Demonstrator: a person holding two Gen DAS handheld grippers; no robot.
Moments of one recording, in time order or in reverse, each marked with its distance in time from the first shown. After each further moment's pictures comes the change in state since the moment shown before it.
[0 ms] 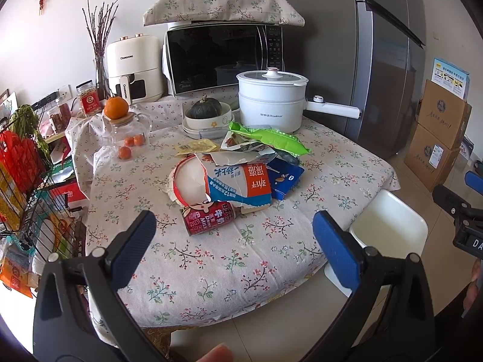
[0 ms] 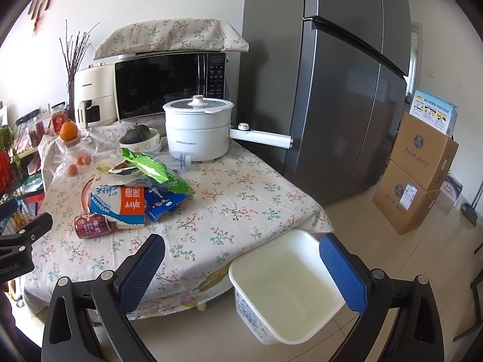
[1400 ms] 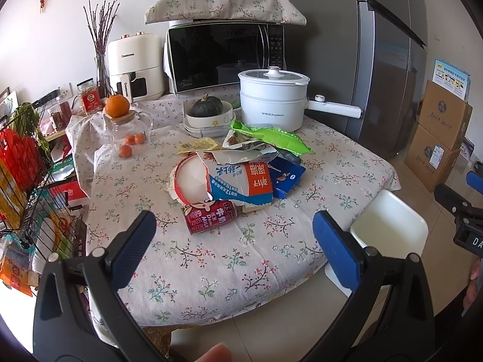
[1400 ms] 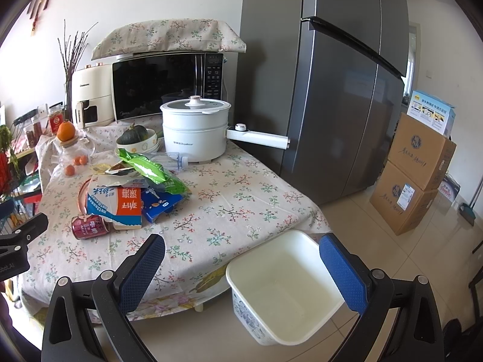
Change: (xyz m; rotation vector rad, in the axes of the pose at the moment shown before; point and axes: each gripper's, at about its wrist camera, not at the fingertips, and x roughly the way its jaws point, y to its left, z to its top) left arm -0.001 0.004 0.001 -0.009 0.007 0.000; right arm 0.000 -0.003 0.000 -0.001 -0.006 -0.015
